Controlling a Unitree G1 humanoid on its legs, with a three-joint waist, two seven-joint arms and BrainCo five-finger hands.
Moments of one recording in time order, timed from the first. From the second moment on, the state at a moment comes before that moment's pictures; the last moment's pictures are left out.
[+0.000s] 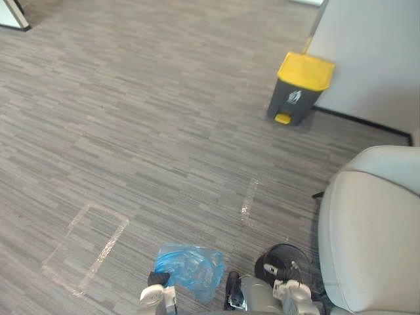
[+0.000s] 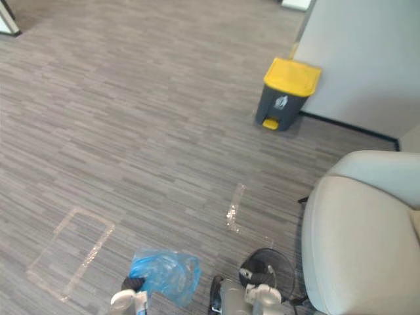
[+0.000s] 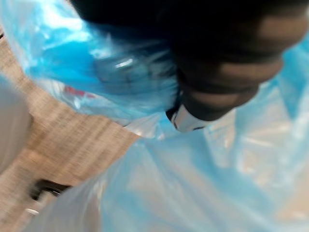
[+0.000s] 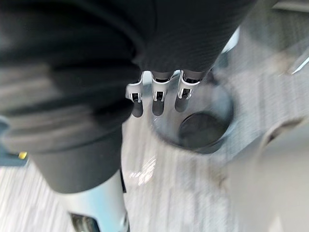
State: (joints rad) left arm 0.06 -0.05 0.15 0.88 -0.07 -0.01 0.21; right arm 0.00 0.05 -0.24 0.88 -0.02 -0.04 -0.22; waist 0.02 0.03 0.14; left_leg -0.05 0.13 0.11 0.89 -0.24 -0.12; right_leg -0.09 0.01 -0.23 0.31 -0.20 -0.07
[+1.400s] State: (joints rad) left arm -0.01 -0.05 0.15 0.84 -0.07 -0.02 0.21; right arm -0.03 0.07 -0.26 0.93 0.00 -0.01 -0.24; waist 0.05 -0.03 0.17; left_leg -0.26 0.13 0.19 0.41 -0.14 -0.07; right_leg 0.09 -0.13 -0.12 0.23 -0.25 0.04
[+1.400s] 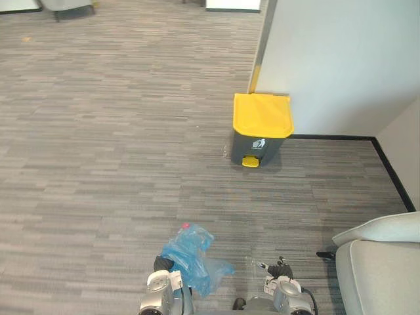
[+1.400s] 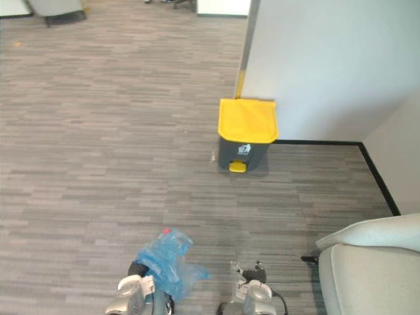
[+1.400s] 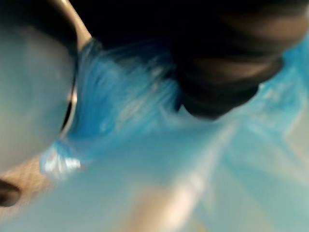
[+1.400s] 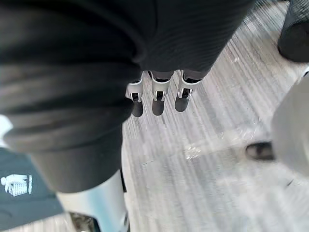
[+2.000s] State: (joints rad) left arm 0.00 -0.03 0.15 0.97 -0.08 0.00 0.21; right arm -0.05 0.04 -0.28 0.97 -0.04 -0.01 -0.22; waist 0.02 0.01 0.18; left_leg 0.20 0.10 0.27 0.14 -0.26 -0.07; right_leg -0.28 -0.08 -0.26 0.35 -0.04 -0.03
